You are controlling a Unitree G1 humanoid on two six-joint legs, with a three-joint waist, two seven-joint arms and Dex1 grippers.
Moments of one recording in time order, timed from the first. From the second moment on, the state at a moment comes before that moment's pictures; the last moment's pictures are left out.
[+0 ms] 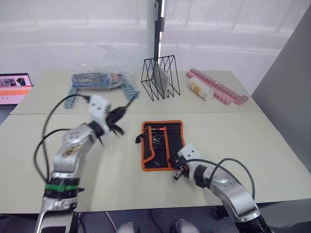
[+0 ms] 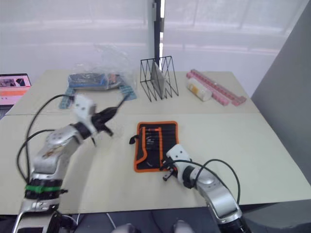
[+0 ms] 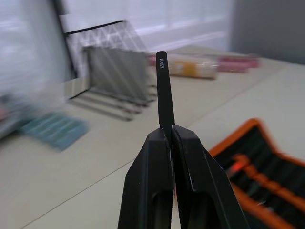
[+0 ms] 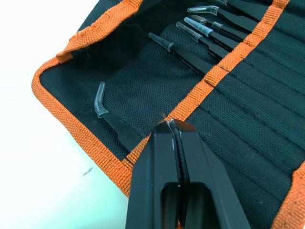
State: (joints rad) left arm -0.57 0.43 0.00 -0.01 -0.35 0.42 -0.67; right arm -0.11 -0.35 0.27 -0.34 0.15 0.65 0.51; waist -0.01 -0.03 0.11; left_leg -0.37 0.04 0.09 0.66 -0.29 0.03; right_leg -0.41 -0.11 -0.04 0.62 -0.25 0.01
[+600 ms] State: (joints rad) left arm -0.75 0.29 -0.31 0.40 -0.19 0.37 -0.98; right arm -0.06 -0.33 0.27 -0.39 0.14 0.65 0.45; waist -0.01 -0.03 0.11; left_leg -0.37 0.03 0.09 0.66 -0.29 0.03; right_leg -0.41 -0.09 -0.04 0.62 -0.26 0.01
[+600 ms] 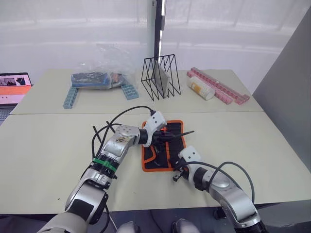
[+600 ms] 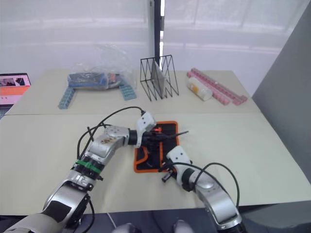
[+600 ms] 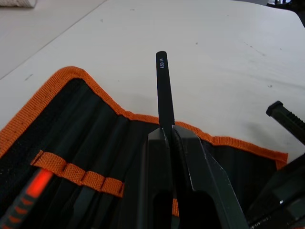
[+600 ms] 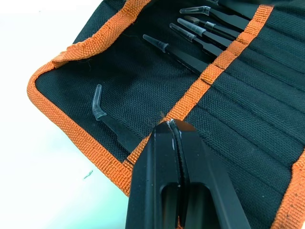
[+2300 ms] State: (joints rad) left arm -0.68 0.60 -0.41 0.20 0.00 0.35 -1.24; right arm -0.03 -0.29 0.27 -0.39 0.14 0.65 0.39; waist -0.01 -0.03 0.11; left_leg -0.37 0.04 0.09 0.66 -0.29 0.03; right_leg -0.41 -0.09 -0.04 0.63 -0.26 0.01
